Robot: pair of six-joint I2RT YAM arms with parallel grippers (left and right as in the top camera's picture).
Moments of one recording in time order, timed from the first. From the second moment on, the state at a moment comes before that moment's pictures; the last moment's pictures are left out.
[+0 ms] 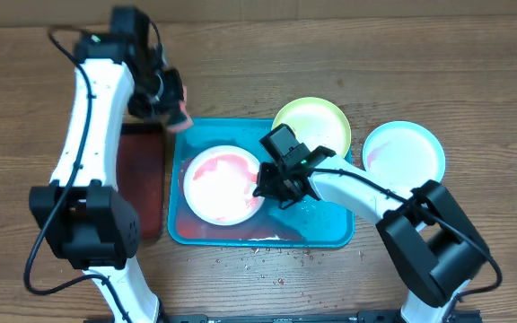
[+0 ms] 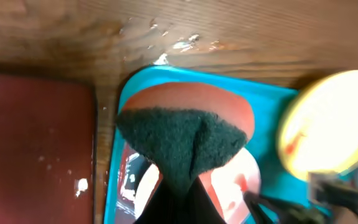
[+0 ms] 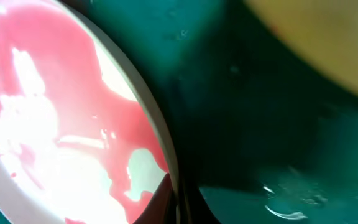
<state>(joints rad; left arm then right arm) -0.03 2.00 2.01 -1.35 0.22 -0.24 0.67 1.88 1.13 -0.49 -0.22 0.82</state>
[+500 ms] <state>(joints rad) -0.03 2.00 2.25 -1.49 0.24 -0.18 0.95 1.69 1.43 -0.95 0.50 0.55</state>
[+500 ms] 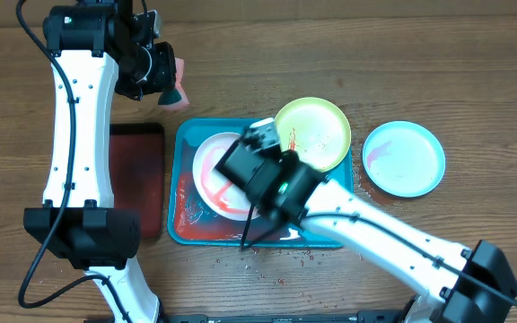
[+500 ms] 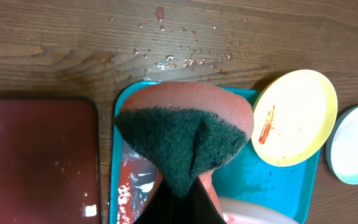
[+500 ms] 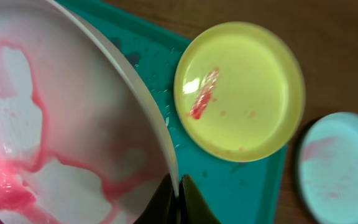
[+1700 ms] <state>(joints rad) -0.03 2.00 2.14 -1.48 0.24 -0.18 1.29 1.56 1.43 -0.95 1.46 0.51</state>
